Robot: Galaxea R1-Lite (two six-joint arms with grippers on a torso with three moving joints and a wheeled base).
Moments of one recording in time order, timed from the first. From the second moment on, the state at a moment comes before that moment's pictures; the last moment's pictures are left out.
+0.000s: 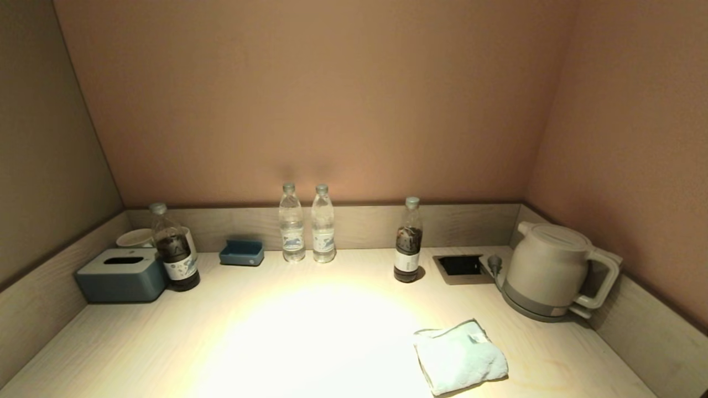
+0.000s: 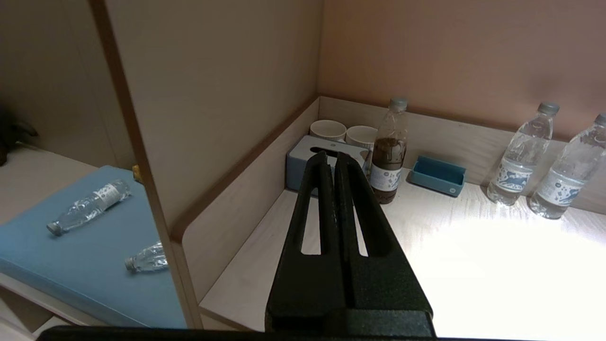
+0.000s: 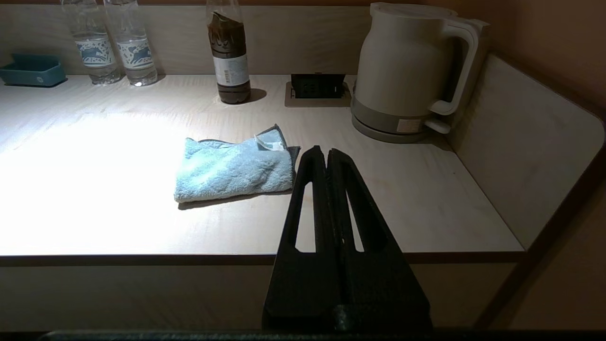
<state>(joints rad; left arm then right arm) -0.05 0.42 -0.60 0.11 0.42 -0.02 0.02 0.00 0.00 0.00 0.00 -0.01</state>
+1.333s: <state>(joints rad) 0.01 0.00 -0.04 -0.04 -0.02 0.05 0.02 0.00 0.00 0.00 0.00 -0.01</state>
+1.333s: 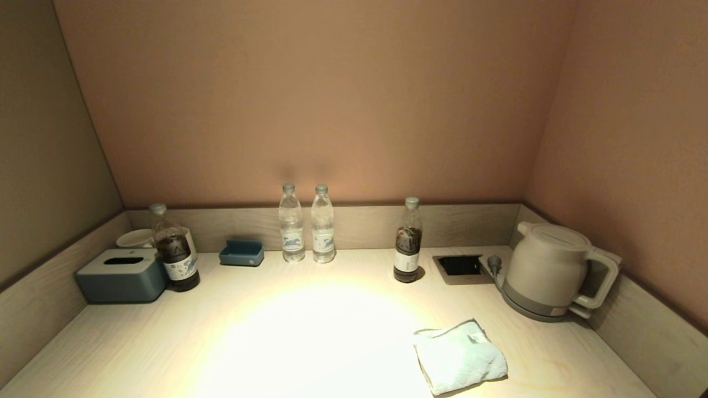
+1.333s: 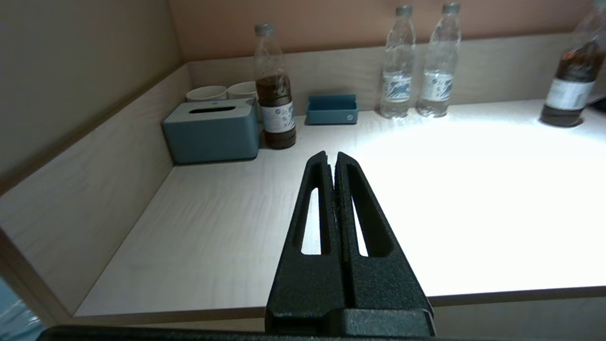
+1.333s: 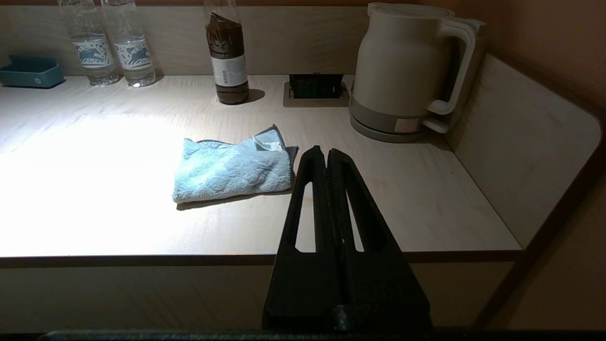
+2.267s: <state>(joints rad) 0.01 0.00 0.00 0.01 -0.01 0.04 0.02 0.00 0.00 0.00 0.00 -0.01</state>
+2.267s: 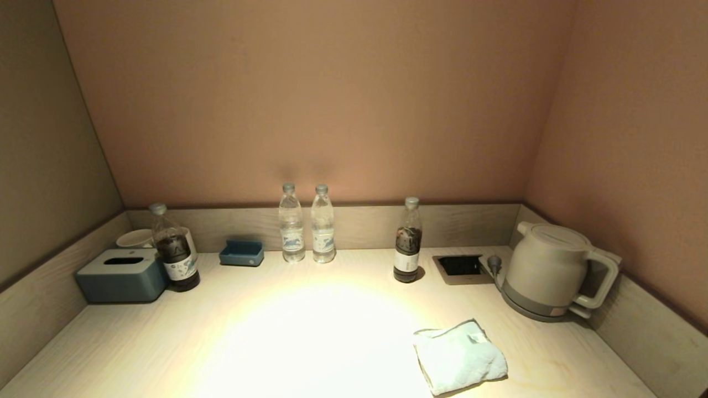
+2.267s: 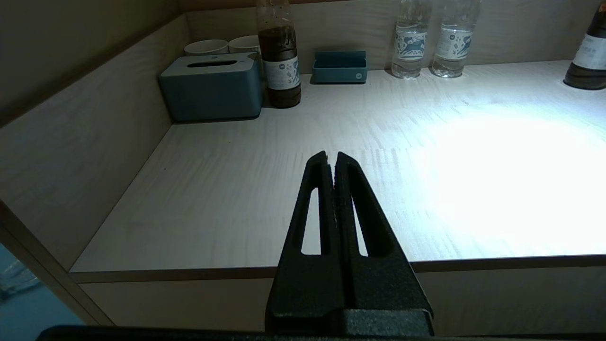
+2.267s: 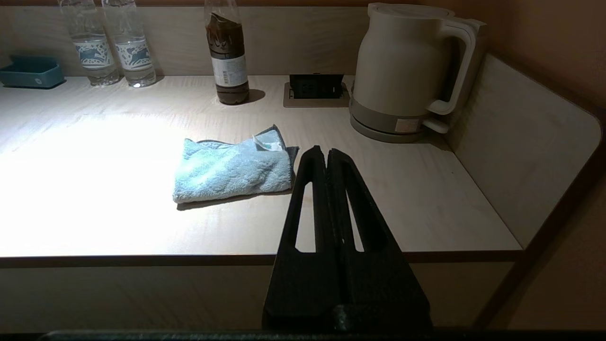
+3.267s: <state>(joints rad) 0.01 0.00 0.00 0.01 -0.01 0.04 0.02 0.00 0.00 0.00 0.00 -0.01</state>
